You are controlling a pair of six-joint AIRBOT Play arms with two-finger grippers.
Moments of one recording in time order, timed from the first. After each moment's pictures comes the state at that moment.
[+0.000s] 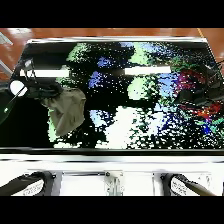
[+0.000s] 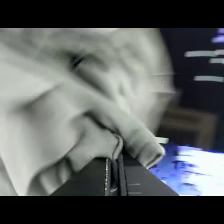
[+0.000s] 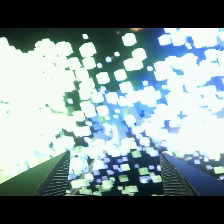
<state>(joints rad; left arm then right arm) -0.12 -1.19 1.13 1.35 -0.85 -1.74 -0.26 -1.24 1.27 -1.27 1.40 1.38</state>
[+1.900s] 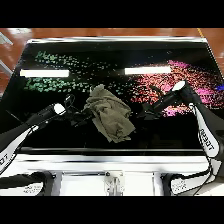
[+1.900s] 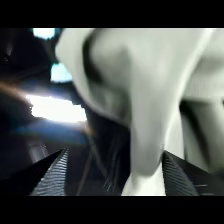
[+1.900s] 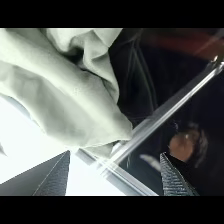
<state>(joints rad) -0.33 -1.45 0.85 0.92 -0.65 -1.82 0.00 -1.67 1.24 -0.90 1.46 1.19</state>
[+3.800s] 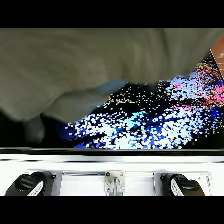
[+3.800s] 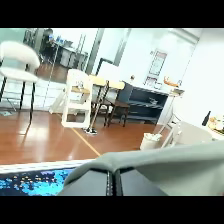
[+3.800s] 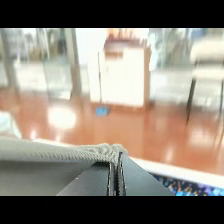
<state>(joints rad) -0.25 -0.57 1.49 1.08 -0.74 -1.54 -0.09 -0.71 1.72 -0.95 0.94 1.28</state>
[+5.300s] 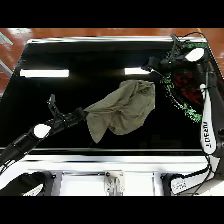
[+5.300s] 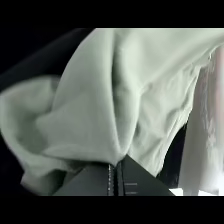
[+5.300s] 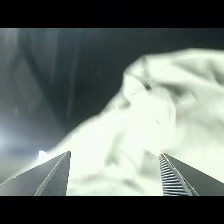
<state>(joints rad) -0.43 -0.96 0.55 0.71 -0.27 -1.72 -0.04 -1.69 1.74 -0.87 1.18 1.42</state>
